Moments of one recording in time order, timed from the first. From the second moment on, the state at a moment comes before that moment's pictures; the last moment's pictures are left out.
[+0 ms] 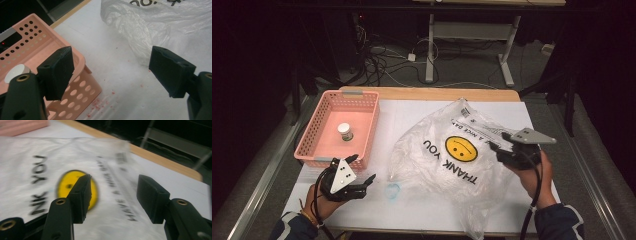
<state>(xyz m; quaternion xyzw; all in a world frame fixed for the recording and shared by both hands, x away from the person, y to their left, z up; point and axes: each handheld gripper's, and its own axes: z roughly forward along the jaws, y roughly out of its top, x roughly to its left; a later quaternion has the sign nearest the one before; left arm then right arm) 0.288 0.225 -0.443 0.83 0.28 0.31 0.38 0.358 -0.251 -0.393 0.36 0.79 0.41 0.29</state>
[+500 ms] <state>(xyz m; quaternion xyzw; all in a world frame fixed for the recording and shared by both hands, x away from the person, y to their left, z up) 0.289 0.224 -0.446 0.83 0.28 0.31 0.37 0.344 -0.118 -0.458 0.18 0.92 0.33 0.14</state>
